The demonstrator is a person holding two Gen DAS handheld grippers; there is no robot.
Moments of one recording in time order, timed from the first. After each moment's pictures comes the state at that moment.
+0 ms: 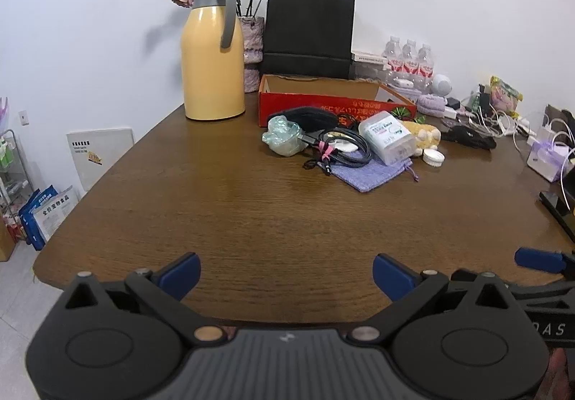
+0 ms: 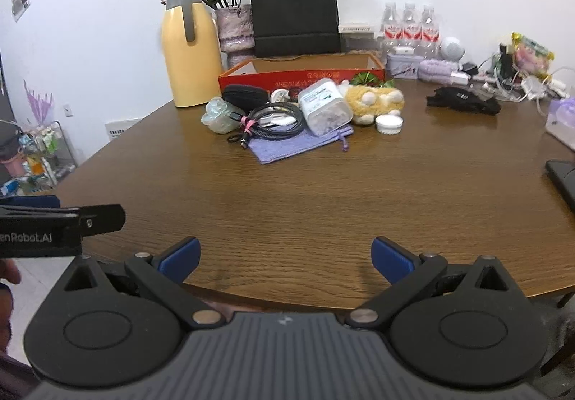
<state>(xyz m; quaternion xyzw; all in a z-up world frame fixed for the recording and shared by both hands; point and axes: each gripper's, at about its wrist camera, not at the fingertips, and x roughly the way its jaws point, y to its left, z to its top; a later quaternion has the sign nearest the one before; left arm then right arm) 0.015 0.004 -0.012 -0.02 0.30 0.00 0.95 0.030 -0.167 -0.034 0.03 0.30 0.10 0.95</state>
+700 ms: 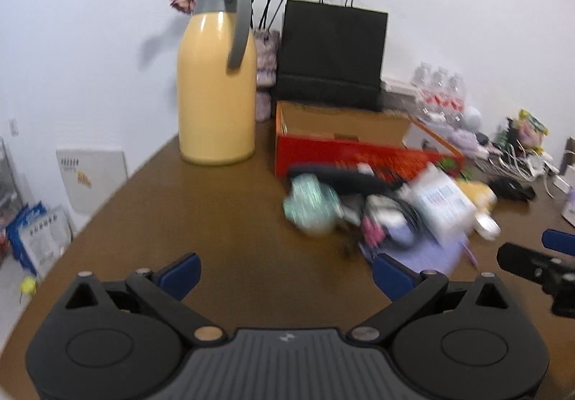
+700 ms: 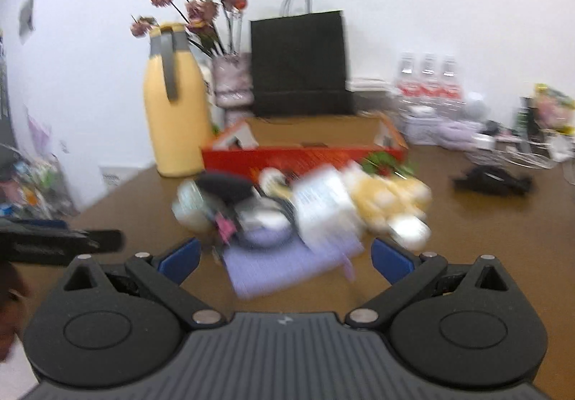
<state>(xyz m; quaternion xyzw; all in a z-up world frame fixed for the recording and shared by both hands) 0.174 0.046 -0.006 -0.03 0.27 0.01 0.96 0.163 -0.168 -0.005 0.03 0.22 0.13 0.97</state>
